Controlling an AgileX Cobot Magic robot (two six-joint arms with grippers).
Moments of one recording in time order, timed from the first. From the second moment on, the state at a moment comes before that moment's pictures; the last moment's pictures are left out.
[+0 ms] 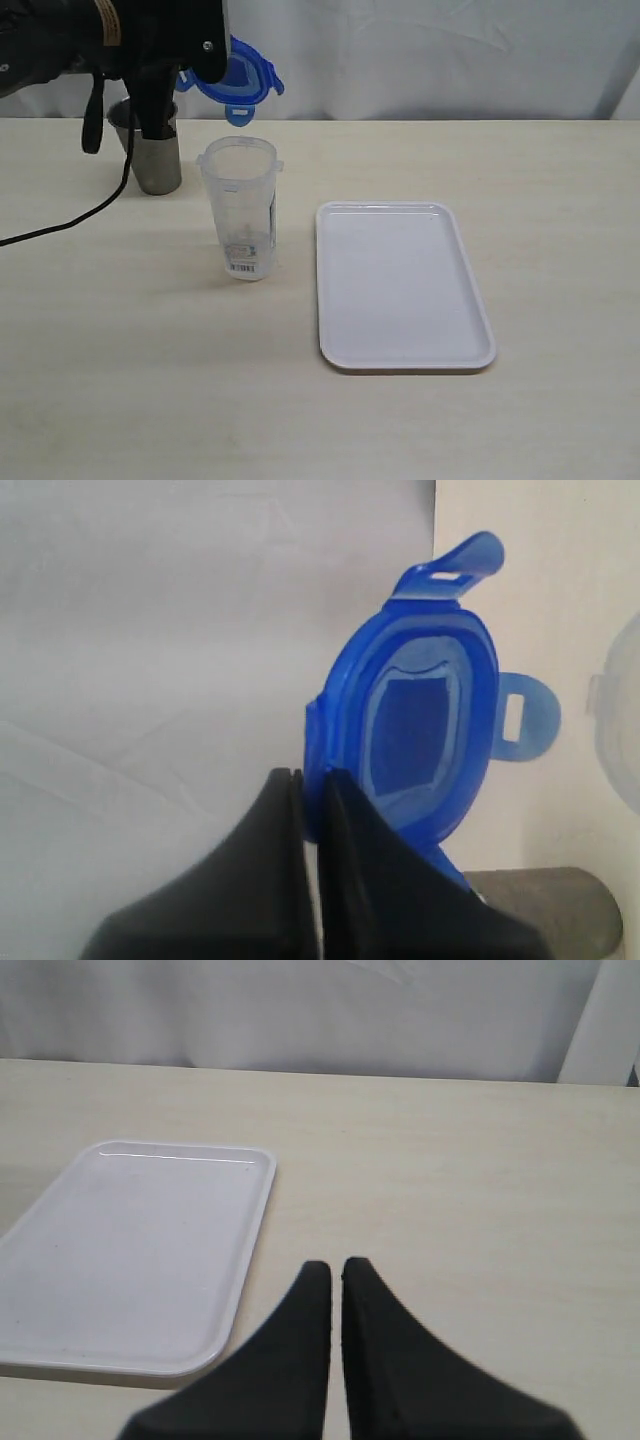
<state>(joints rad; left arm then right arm) -0.47 1.59 -1.16 0.58 0.11 0.79 0.05 0.00 0.00 -0.03 0.34 -0.01</state>
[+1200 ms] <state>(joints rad) -0.45 1.66 -1.20 0.58 0.18 0.62 0.05 0.00 0.00 -0.03 0.34 -0.01</state>
